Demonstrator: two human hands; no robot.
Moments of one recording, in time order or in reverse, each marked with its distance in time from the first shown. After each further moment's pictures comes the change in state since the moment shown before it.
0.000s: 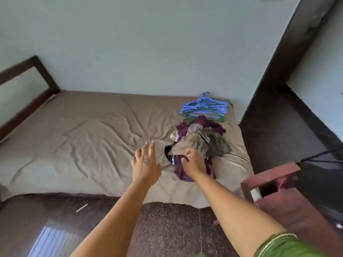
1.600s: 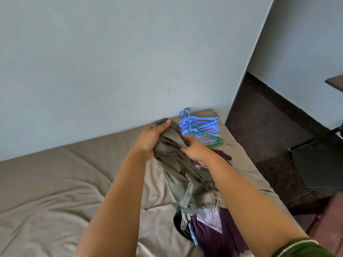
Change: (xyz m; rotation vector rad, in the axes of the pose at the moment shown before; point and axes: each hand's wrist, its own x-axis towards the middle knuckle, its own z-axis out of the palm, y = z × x) left_hand 0.538 0.073 -0.055 -1.409 -0.661 0.064; right_hand 0.436 -0.135 -0.017 0.496 -0.063 0.044
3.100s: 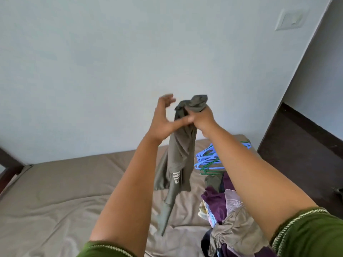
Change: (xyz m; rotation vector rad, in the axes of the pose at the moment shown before) left_hand -0.026 0.096 -0.084 0.503 0.155 0.544; right_hand 0.054 -0.174 0.058 0.091 0.291 -0.215
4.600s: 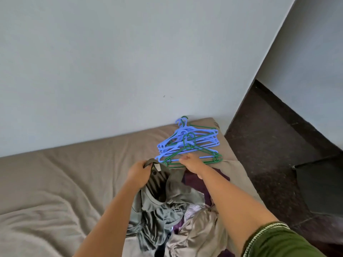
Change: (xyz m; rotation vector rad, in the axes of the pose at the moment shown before) left_hand 0.006 -0.197 0.179 0.394 -0.161 -0.730; right_hand 0.062 0.308 -0.136 -0.376 -0.341 0.685
